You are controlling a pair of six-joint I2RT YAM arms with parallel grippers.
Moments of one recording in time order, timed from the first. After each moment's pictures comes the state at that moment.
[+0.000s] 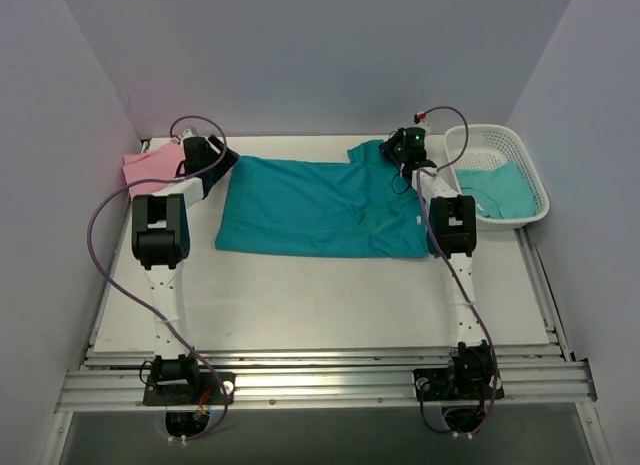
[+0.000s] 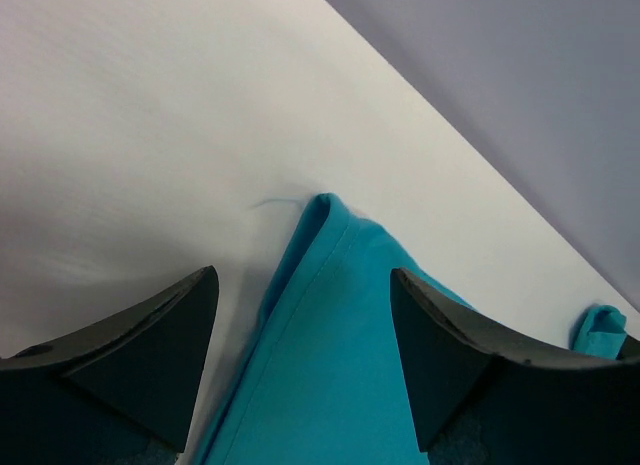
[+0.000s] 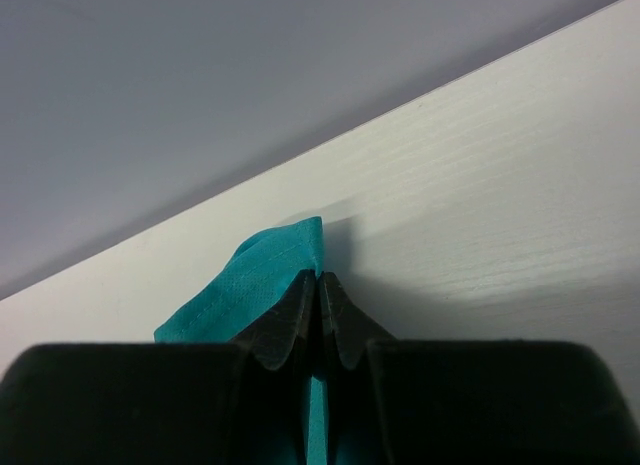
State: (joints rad) left arm -0.01 2.36 1.68 0.20 0.06 -0.78; right arm 0.09 2.79 2.29 0.13 -0.12 0.69
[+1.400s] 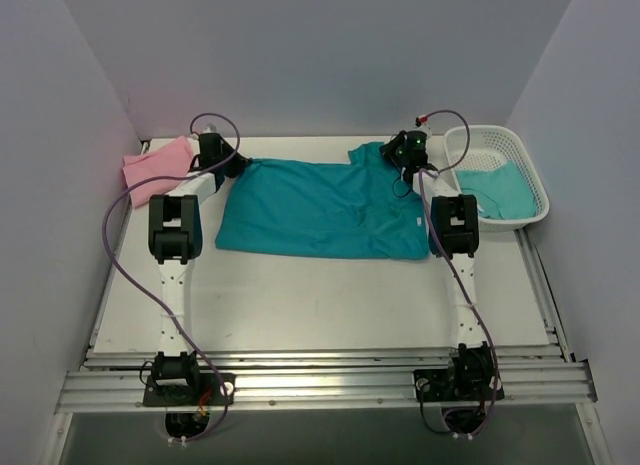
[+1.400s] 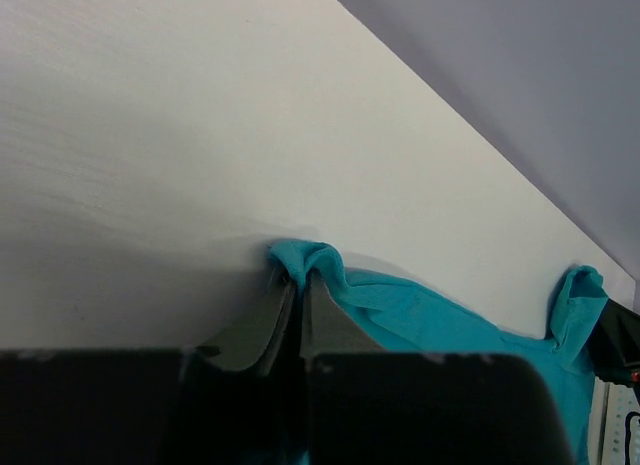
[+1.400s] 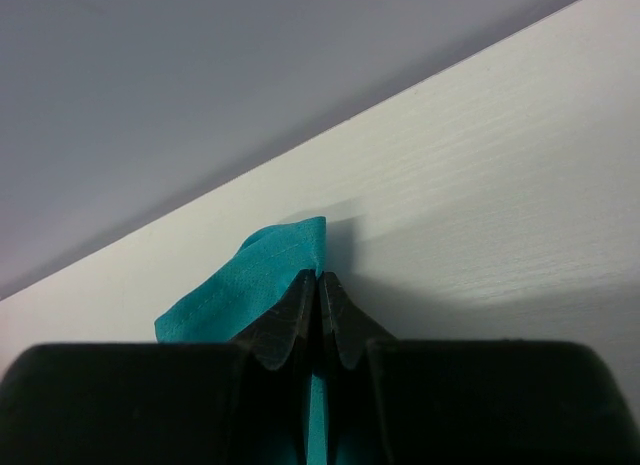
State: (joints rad) left arm -0.05 2.57 2.00 0.06 0.19 -0.82; right arm 0.08 2.74 2.18 0.21 -0.13 0.70
